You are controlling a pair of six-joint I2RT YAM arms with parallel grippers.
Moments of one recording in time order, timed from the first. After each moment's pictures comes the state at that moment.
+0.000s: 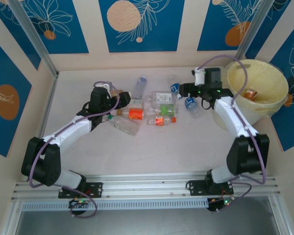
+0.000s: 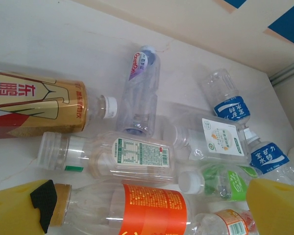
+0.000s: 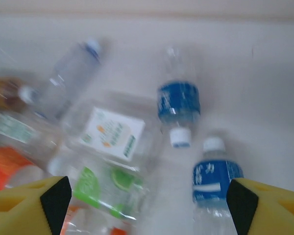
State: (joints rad) left arm -0.39 1.43 0.92 0.02 0.07 -0.58; right arm 0.13 1.53 1.27 -0.49 -0.20 0.01
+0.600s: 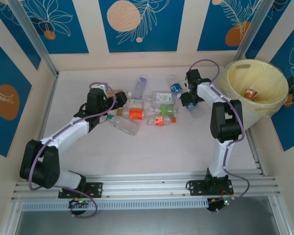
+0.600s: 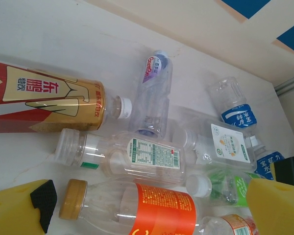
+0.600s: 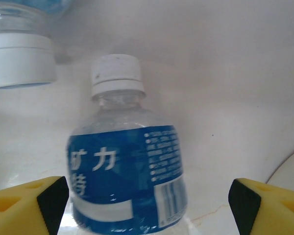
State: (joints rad) left arm -0.35 1.40 0.89 0.03 0.07 -0.61; right arm 0.14 2.01 1.56 -0.78 0.21 -0.08
